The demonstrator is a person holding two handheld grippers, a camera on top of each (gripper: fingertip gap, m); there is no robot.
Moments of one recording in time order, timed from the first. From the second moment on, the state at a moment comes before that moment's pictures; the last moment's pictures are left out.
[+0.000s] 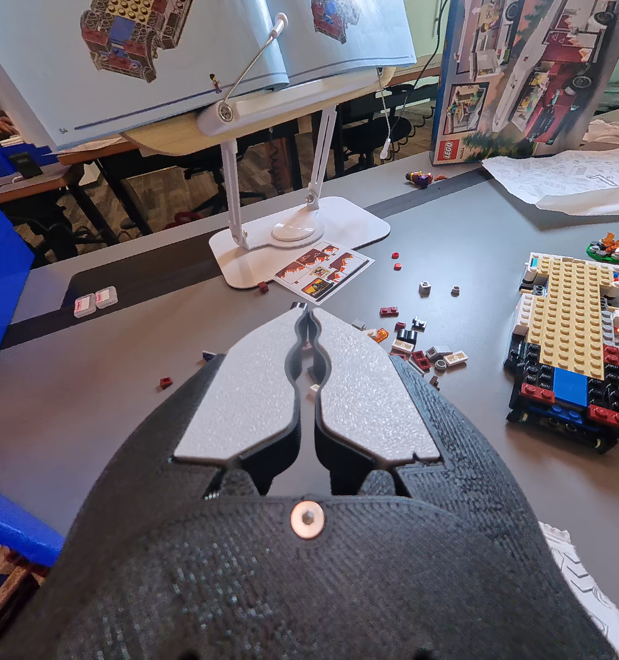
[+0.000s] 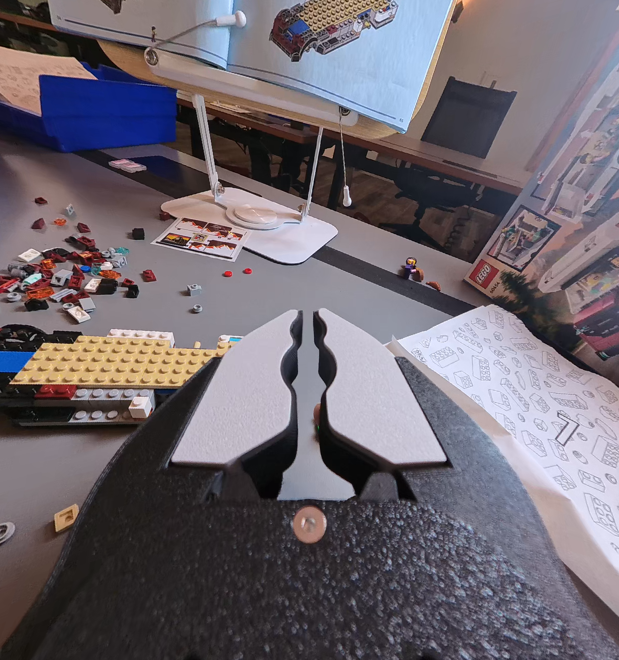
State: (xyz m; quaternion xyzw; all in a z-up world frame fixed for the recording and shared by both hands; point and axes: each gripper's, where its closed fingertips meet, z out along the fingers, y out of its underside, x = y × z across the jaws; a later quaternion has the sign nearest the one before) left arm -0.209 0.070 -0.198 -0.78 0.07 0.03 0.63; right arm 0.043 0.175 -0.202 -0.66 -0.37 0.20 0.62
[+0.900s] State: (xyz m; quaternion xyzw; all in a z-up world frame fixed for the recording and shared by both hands) left arm -0.208 0.080 -0.224 -0.82 0.11 0.07 0.55; right arm 0.011 0.145 -0.186 -0.61 -0.45 0.25 0.60
